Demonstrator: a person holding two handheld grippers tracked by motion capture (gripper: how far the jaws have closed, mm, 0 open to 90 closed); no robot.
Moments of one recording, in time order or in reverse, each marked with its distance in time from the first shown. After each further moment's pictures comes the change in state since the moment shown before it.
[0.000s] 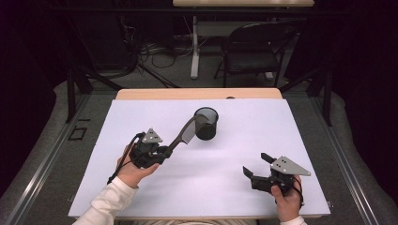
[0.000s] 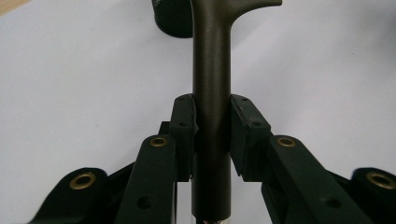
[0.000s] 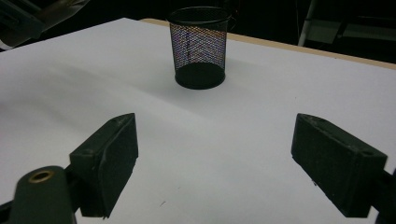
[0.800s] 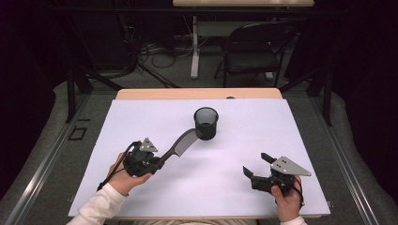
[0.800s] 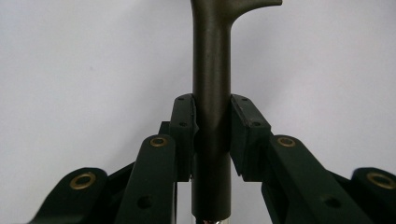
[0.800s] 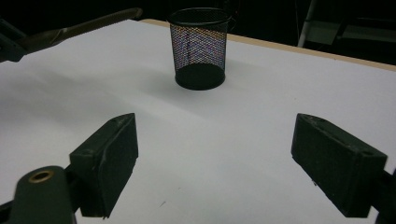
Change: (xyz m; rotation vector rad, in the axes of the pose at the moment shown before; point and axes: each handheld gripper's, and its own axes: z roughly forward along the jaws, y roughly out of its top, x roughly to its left) left arm 0.001 -0.025 -0.004 0.147 0.006 0.023; right arm 0.000 0.000 -0.001 -0.005 0.000 -0.004
